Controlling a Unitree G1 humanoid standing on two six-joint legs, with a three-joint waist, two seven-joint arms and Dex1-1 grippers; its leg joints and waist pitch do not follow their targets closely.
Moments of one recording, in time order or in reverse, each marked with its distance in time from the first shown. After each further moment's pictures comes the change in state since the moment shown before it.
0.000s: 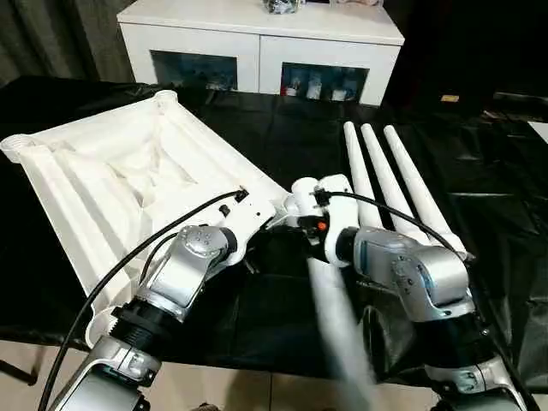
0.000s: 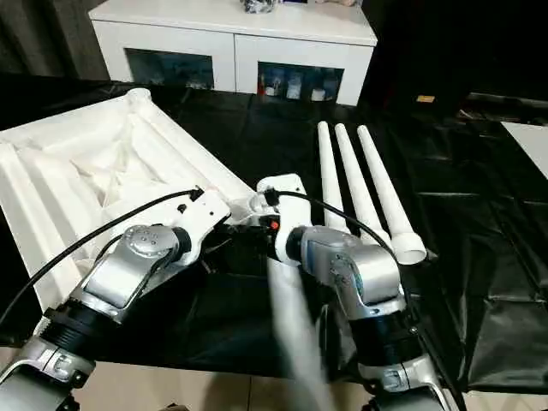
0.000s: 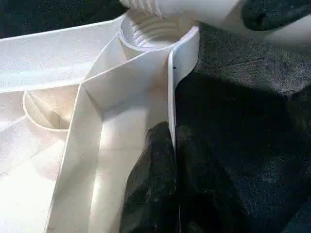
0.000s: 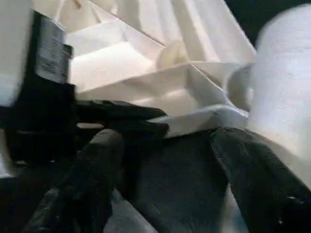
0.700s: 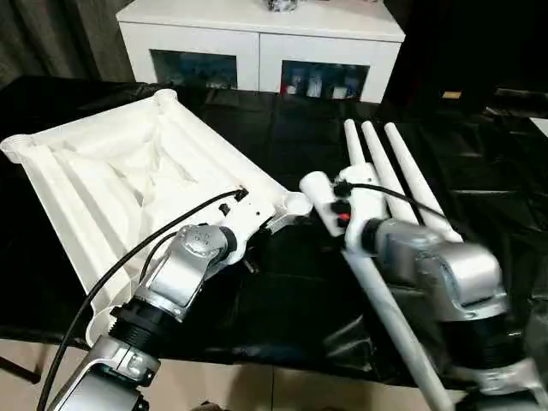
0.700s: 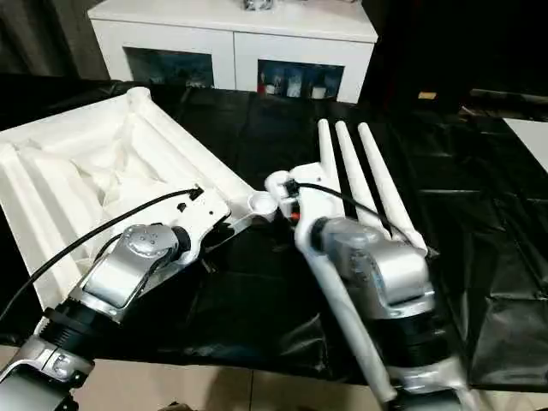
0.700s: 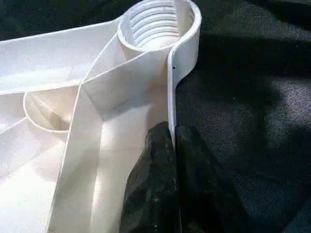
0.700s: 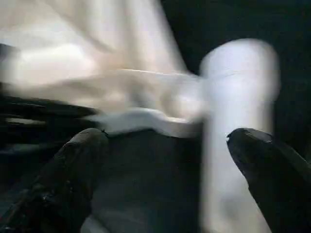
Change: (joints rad) left arm 0.000 0.008 -0.001 -0.002 0.000 -0.014 -0.001; right arm -0.019 -0.159 0.003 -0.137 -0.084 0.051 -0.045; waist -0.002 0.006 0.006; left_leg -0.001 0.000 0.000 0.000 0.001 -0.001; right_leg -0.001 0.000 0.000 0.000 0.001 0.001
